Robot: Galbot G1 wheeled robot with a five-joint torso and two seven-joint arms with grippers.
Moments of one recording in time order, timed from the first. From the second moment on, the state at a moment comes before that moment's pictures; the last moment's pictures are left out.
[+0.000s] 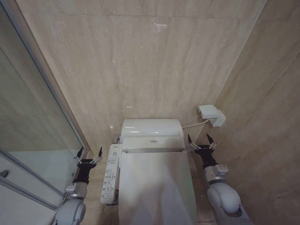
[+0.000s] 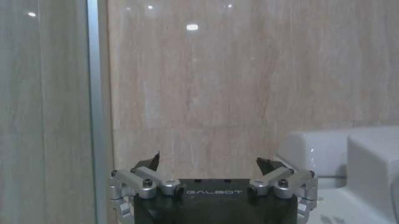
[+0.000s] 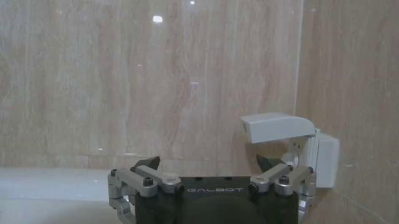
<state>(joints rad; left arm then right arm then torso) 1.28 -1.25 -0.53 -1.62 -0.26 -0.39 -0.02 -1.31 1.34 0.61 1.91 0.19 0.07 0.06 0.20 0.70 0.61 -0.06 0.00</state>
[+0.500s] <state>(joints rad) 1.01 -1.16 -0.39 -1.40 -0.35 -0.35 0.02 -1.31 1.34 0.61 1.91 0.19 0.07 0.06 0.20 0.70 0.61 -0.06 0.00</state>
